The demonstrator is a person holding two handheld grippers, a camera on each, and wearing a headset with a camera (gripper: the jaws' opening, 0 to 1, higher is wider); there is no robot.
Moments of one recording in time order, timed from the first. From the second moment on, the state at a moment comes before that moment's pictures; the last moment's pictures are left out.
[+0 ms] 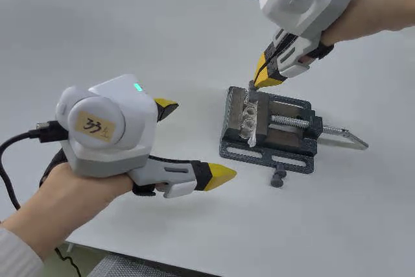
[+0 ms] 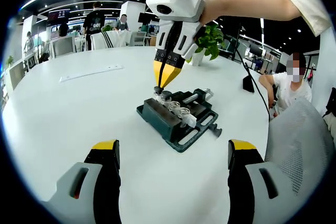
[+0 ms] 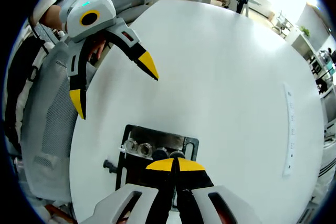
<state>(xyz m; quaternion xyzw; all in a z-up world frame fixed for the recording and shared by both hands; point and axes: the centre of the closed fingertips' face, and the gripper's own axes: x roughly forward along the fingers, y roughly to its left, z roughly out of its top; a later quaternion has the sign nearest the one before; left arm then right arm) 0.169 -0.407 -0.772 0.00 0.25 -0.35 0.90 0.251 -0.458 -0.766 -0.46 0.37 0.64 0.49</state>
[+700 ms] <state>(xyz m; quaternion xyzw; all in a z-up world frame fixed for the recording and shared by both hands) 0.169 -0.409 -0.777 -0.01 0.26 -0.35 0.90 0.256 -0.457 -0.769 -0.51 0.37 0.61 0.49</state>
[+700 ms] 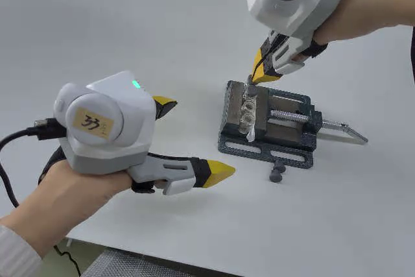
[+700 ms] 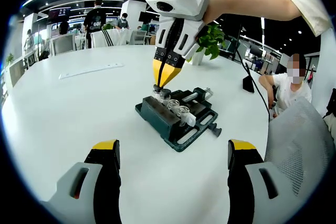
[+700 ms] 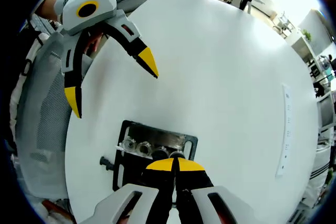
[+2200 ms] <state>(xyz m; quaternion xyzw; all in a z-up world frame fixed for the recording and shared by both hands) 0.172 -0.405 -0.757 0.00 0.24 -0.35 0.90 0.219 -0.494 -0.755 -0.34 0.36 0.61 0.62</state>
